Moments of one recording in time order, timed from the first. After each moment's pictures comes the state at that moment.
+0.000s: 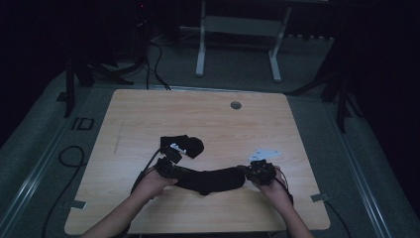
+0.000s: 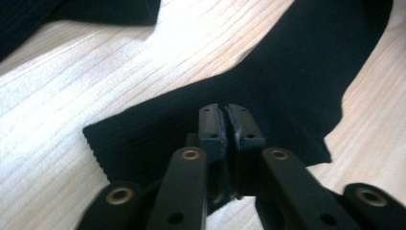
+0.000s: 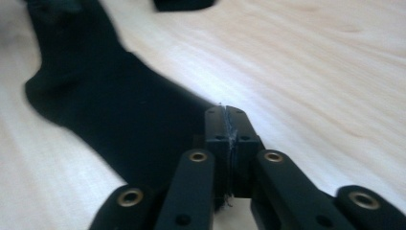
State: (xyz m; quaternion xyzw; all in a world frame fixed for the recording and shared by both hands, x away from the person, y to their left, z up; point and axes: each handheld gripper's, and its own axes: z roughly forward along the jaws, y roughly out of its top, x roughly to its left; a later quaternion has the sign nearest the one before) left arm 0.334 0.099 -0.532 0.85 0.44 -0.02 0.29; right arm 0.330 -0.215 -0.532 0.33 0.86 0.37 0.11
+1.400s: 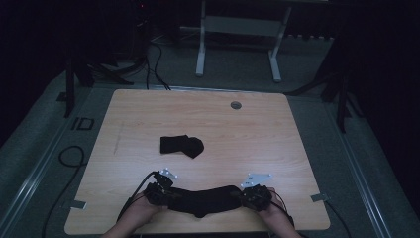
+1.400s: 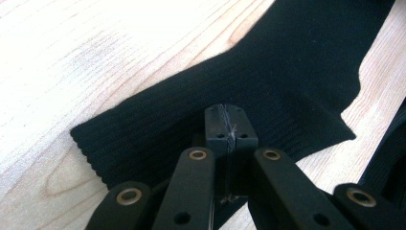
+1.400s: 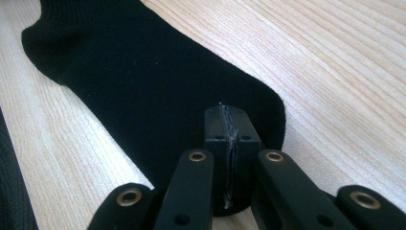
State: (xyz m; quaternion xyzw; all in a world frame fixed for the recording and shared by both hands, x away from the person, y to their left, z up) left arm 0.264 0.121 -0.550 0.85 0.43 -0.05 0.29; right arm 0.271 -0.206 -0.556 0.28 0.89 0.35 0.06
